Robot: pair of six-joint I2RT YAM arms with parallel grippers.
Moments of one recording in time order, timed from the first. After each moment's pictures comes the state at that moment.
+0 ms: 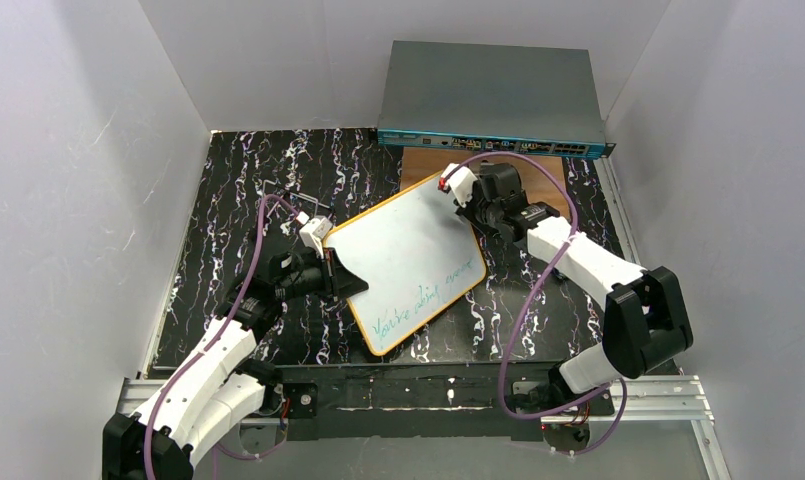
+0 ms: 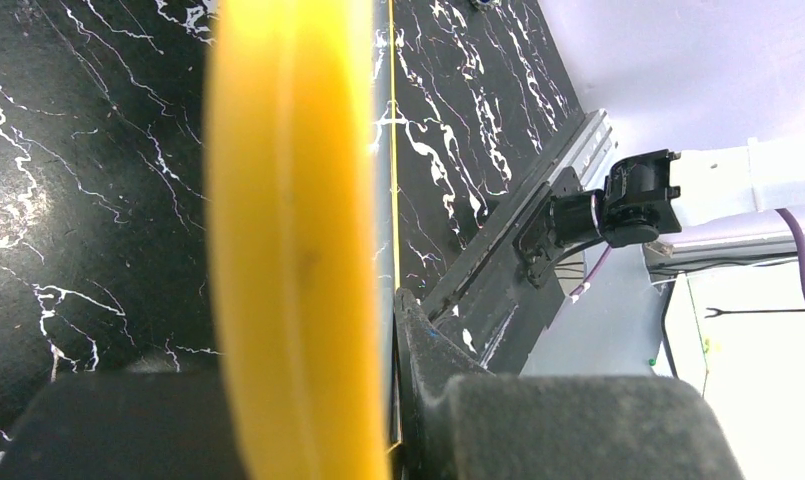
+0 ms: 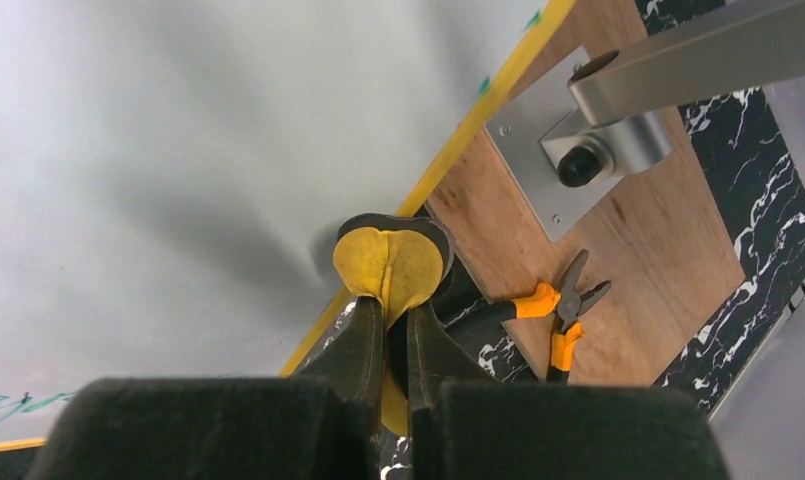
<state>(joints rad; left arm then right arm) -0.39 0.79 0.53 -0.20 0.65 -0.49 0.51 1.48 1.08 -0.29 -0.02 -0.54</state>
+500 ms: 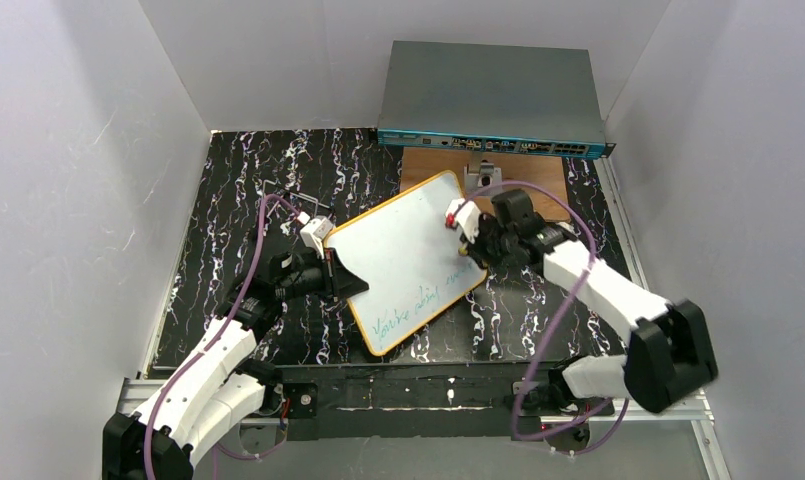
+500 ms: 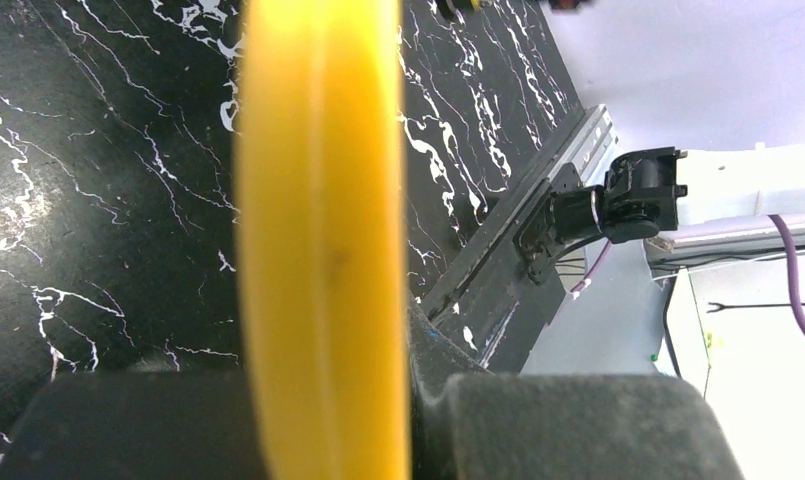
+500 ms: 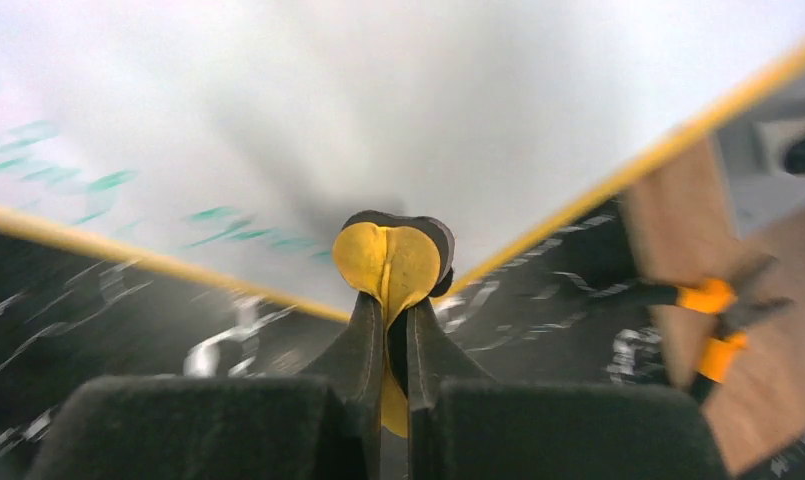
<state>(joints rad) -0.39 0.80 0.53 -0.20 0.65 -0.49 0.50 1.38 0.95 -0.39 -0.19 -0.58</state>
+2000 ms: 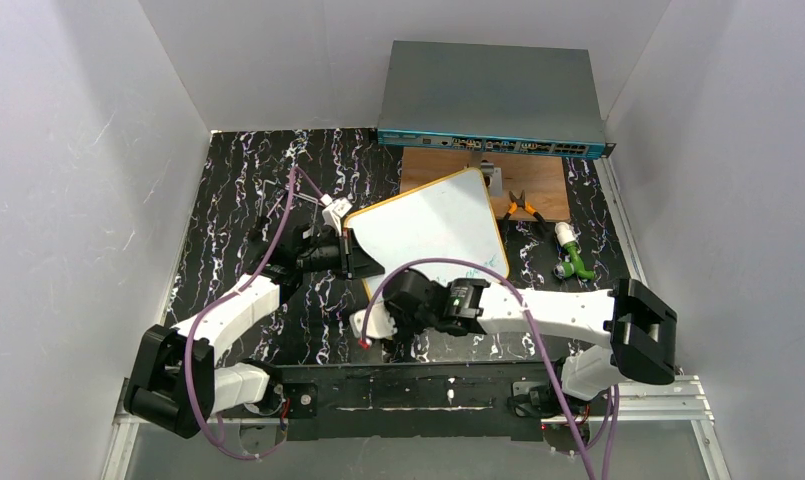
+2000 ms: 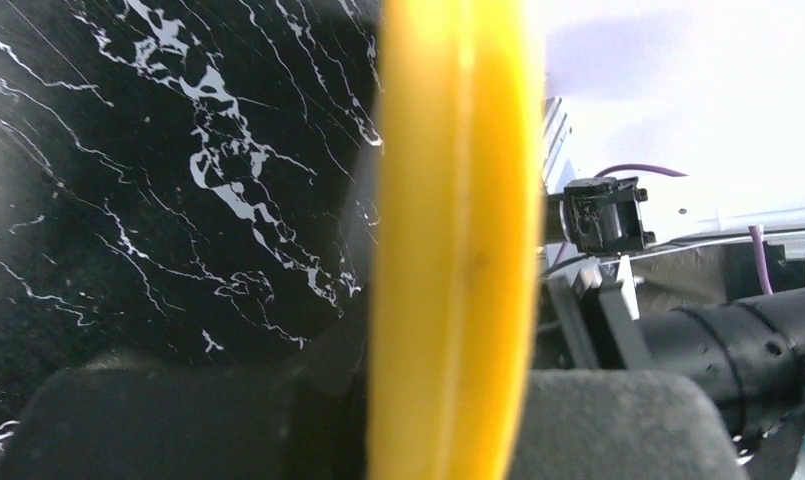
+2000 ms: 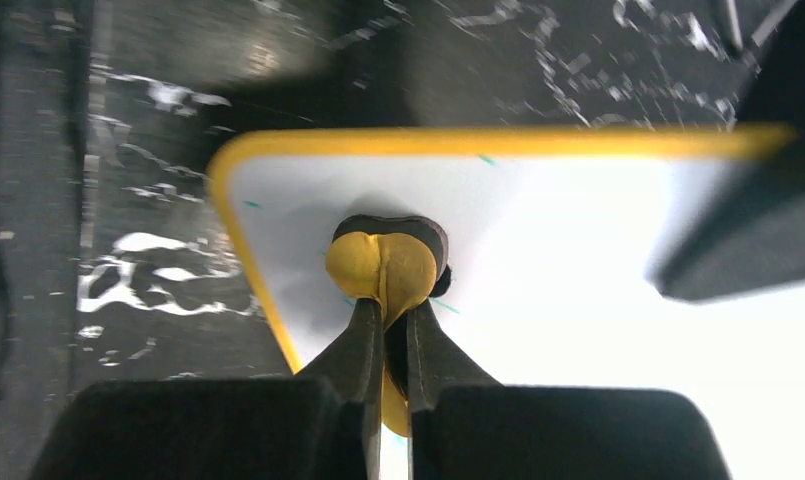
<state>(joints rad) -0.37 1.20 0.60 0.07 0.83 -0.54 1.32 1.48 1.00 -0.46 0.09 -0.83</state>
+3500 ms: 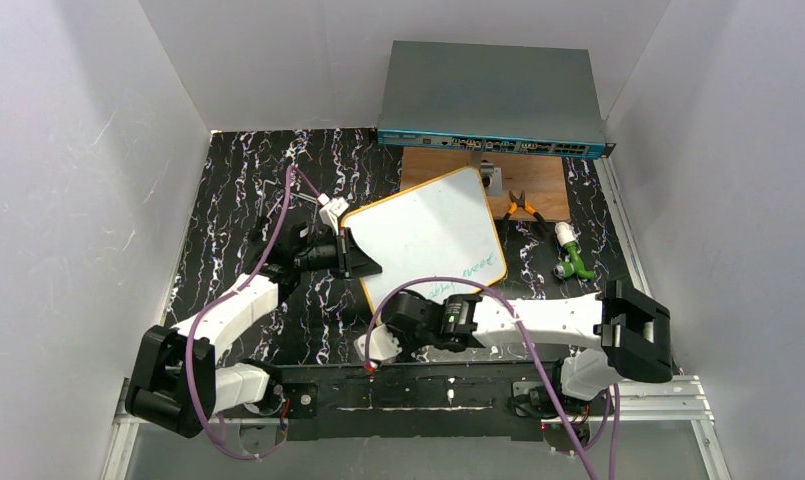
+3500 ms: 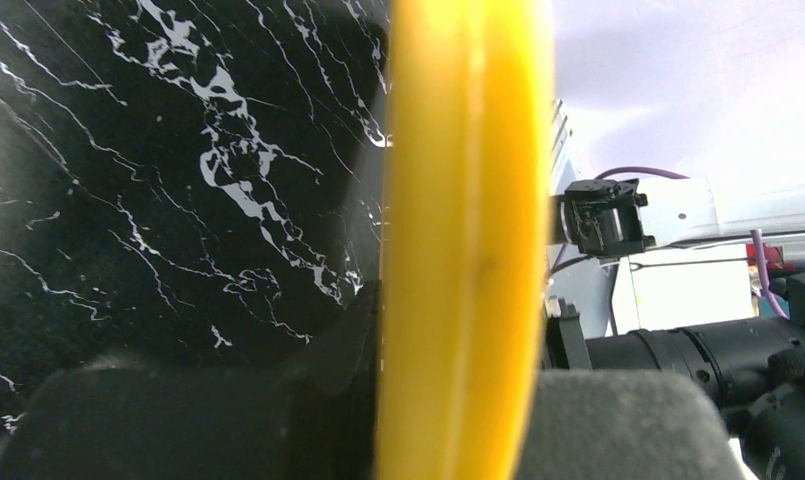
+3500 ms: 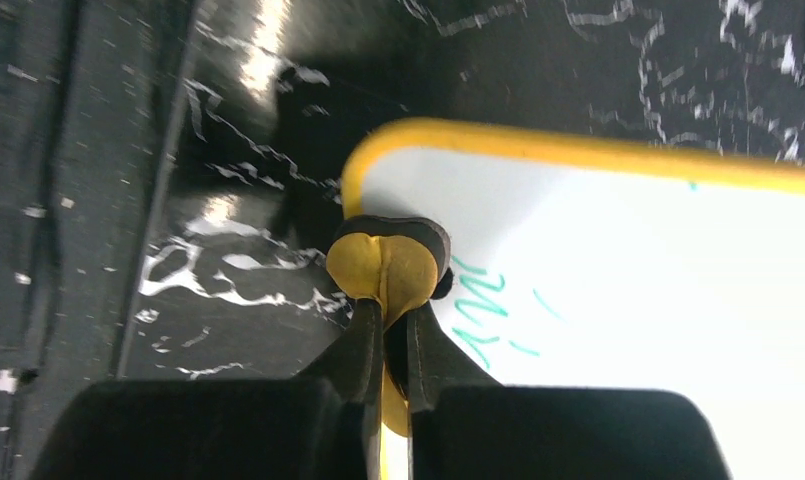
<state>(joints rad) -0.35 1.20 0.60 0.07 0.85 -0.54 1.37 1.50 0.95 -0.46 0.14 -0.84</state>
